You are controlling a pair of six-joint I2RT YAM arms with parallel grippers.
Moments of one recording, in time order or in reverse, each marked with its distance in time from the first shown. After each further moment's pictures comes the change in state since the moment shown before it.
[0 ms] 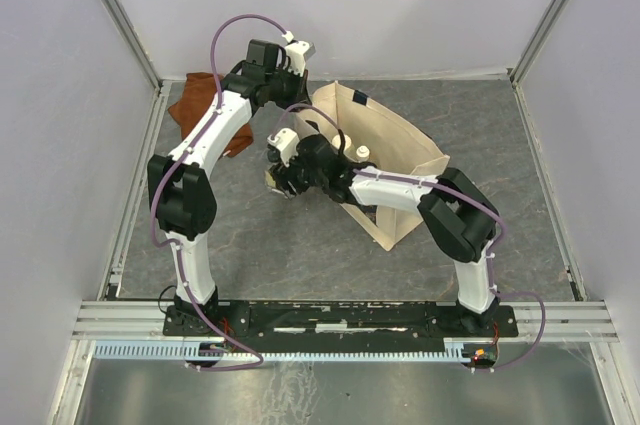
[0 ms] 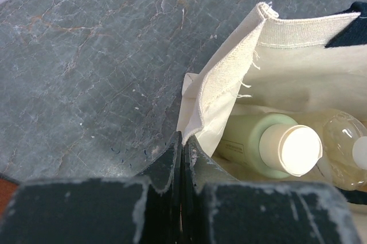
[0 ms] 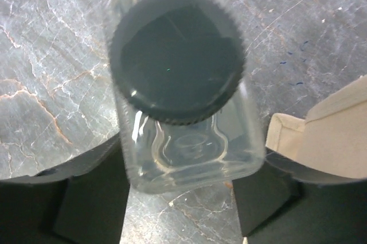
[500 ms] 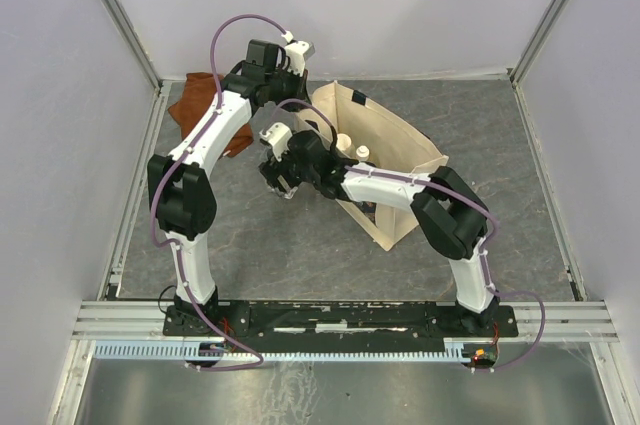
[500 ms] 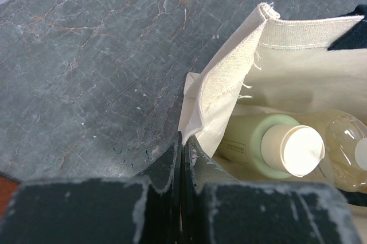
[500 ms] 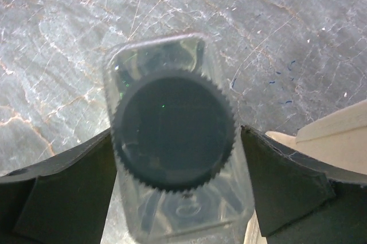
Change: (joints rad) left arm 0.002 0.000 -0.003 0.005 -0.006 0.000; right arm 0.022 0.045 0.092 -0.042 0.056 0.005
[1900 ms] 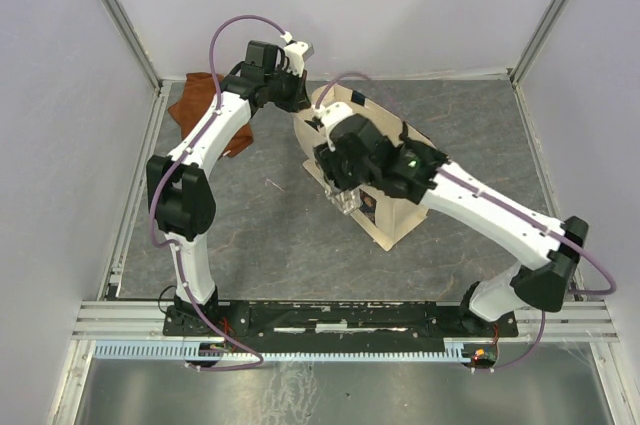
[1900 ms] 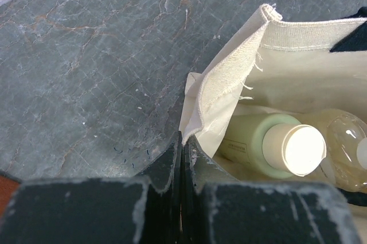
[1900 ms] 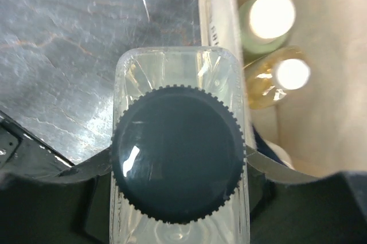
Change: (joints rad) left arm 0.003 -0.009 -0.019 0.015 -0.001 0.000; right arm 0.070 -0.523 0.065 -0.821 0.264 0.280
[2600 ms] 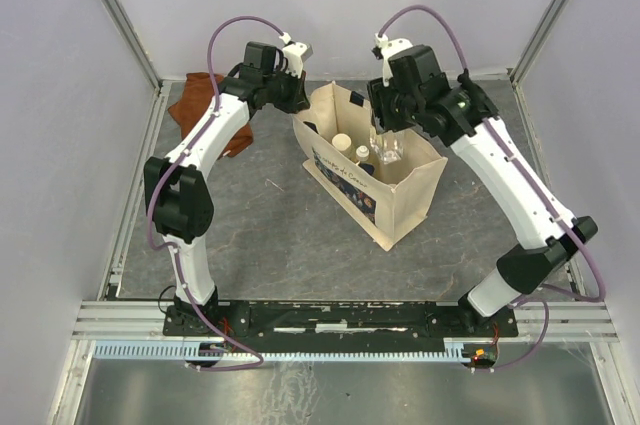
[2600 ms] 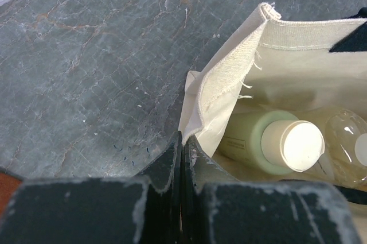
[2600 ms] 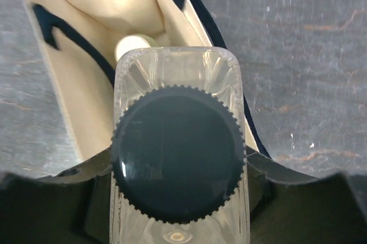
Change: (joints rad) left arm 0.002 -0.024 -0.032 0.014 -0.001 0.000; right arm -0.351 0.085 0.460 -0.302 -0.040 -0.067
